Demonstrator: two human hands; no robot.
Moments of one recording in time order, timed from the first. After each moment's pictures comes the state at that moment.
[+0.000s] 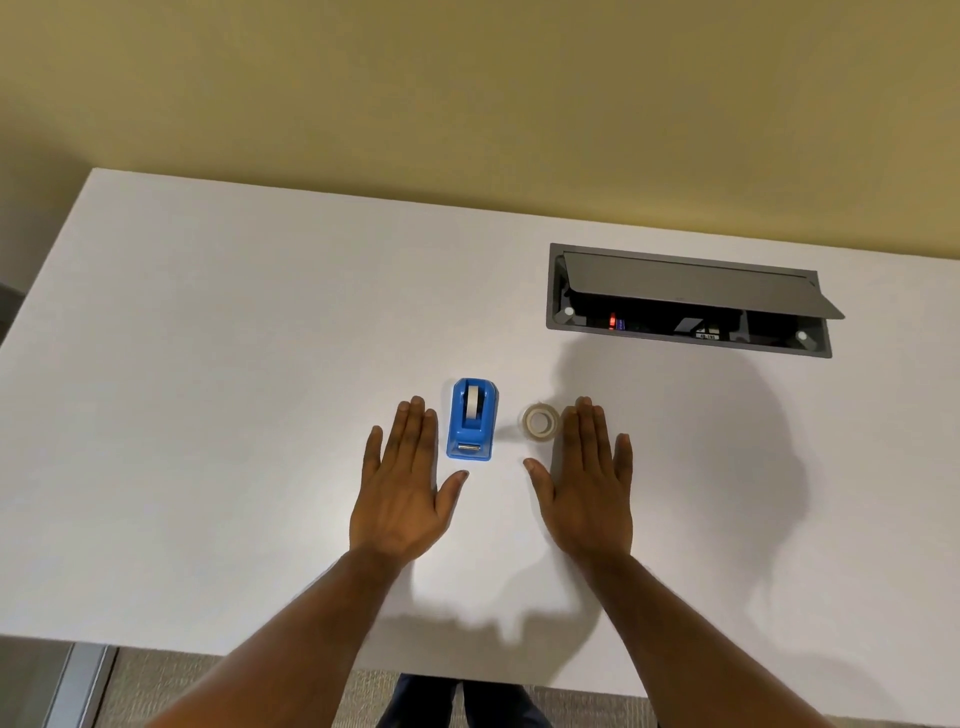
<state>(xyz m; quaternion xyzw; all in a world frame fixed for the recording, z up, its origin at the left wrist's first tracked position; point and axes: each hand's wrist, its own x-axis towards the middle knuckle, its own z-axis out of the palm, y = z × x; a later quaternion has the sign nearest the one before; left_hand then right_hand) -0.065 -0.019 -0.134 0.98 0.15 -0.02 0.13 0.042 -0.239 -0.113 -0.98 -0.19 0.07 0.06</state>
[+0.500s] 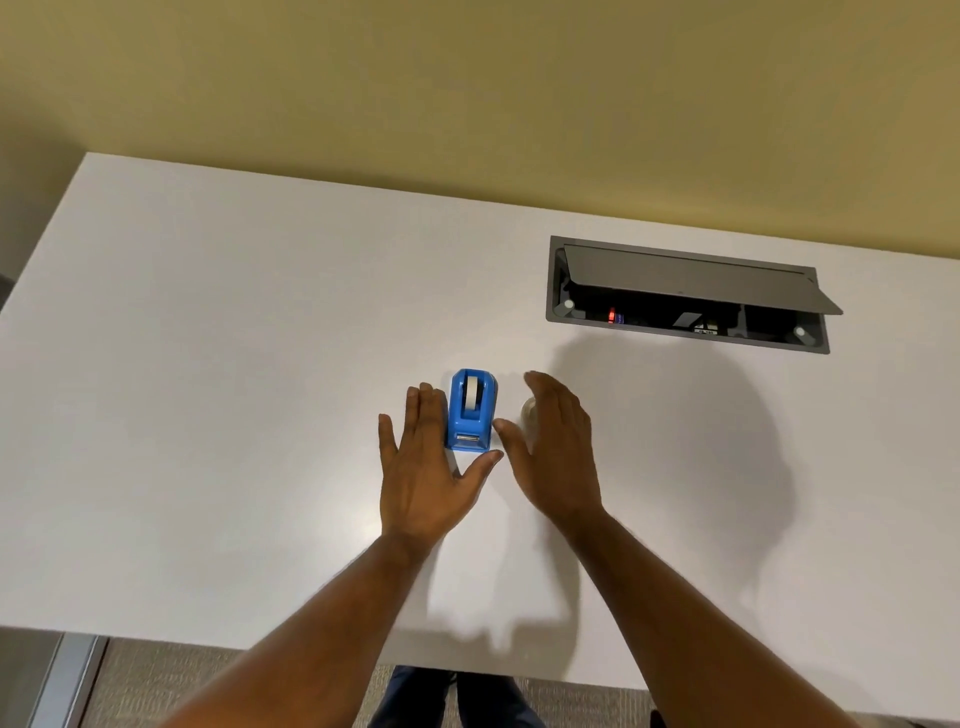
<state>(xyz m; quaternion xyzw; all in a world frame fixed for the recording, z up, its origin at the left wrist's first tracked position) -0.039 -0.049 -0.129 0.95 0.23 0.00 0.19 0.058 -0.192 -0.080 -0.92 -0.24 0.04 0.30</state>
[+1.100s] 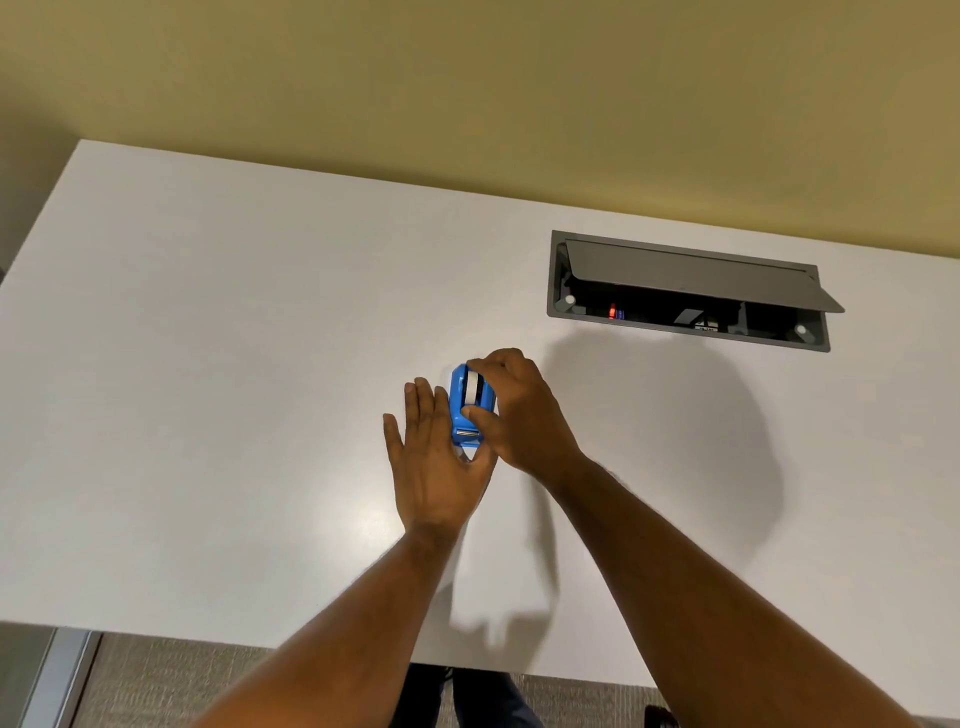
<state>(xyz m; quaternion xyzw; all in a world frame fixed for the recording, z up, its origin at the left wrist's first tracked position) -0.025 -0.071 -0.119 0.93 0.32 0.01 0.20 0.086 -0.152 -0.067 -0.88 -0.36 0.10 0.28</state>
